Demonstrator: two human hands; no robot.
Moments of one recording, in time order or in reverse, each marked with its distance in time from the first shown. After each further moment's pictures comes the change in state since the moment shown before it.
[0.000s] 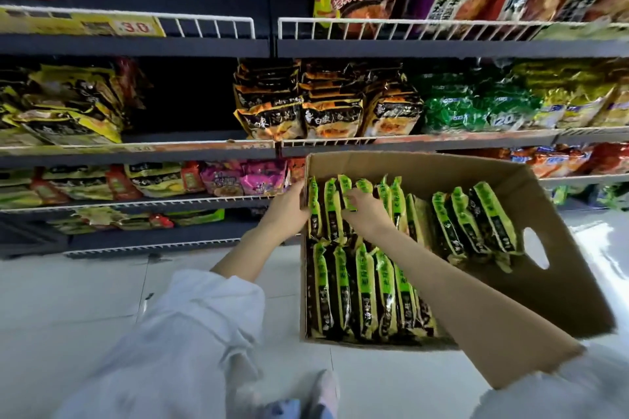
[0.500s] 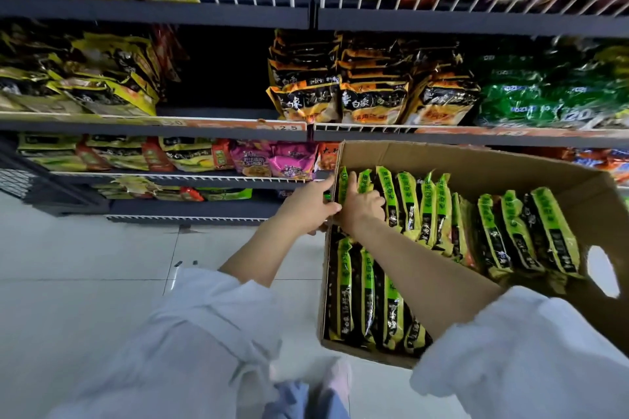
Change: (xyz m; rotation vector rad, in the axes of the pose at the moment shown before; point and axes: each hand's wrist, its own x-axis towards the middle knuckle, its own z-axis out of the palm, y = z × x) left_hand 0.003 -0.009 -0.004 -0.038 -0.076 -0.127; right_hand 0.057 -0.027 0.071 -0.377 -0.109 0.198
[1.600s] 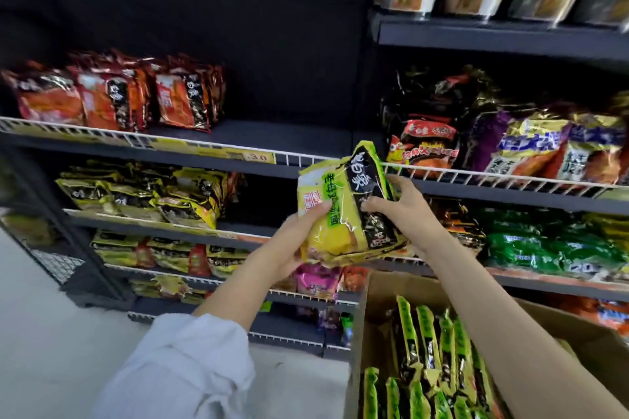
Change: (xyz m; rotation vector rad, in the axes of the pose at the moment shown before) left_hand -0.054 0.036 -0.148 -1.132 0.130 0.142; right_hand -0.113 -0.036 -0.226 0.968 0.197 -0.556
